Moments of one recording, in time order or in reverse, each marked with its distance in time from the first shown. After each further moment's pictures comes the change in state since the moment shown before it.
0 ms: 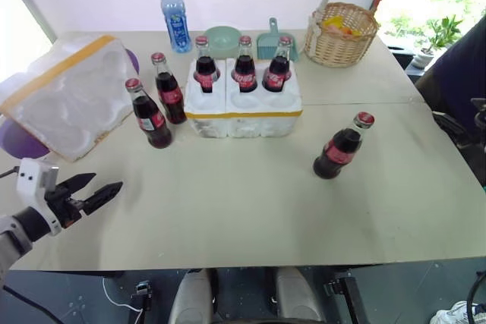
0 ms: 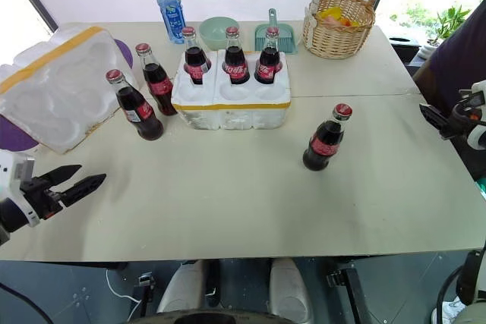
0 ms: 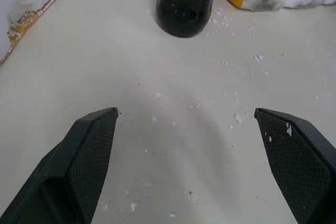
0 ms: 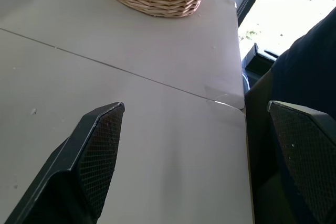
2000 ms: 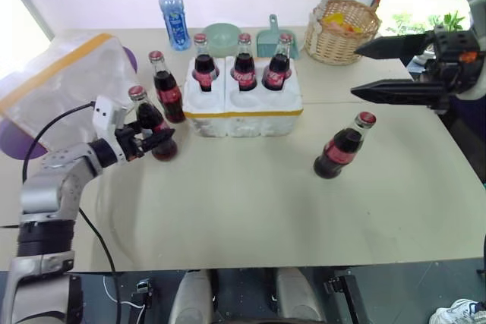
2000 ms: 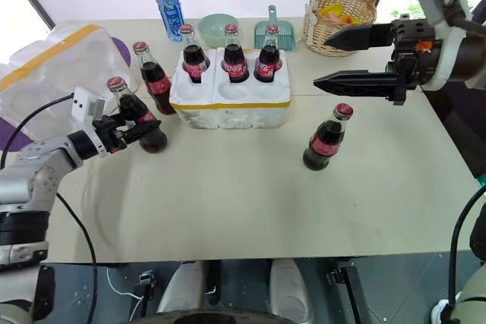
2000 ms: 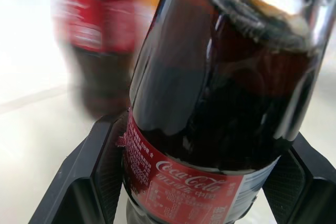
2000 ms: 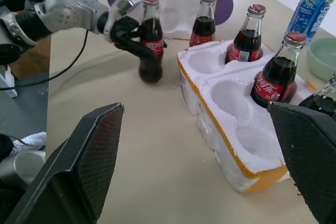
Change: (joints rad) left arm -0.615 -0.024 -0.386 0.219 0.063 0.008 -0.148; right arm -0.387 -0.107 0.238 -0.793 0.516 0.857 0.450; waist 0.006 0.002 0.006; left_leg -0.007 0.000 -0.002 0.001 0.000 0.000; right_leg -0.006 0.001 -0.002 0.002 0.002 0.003
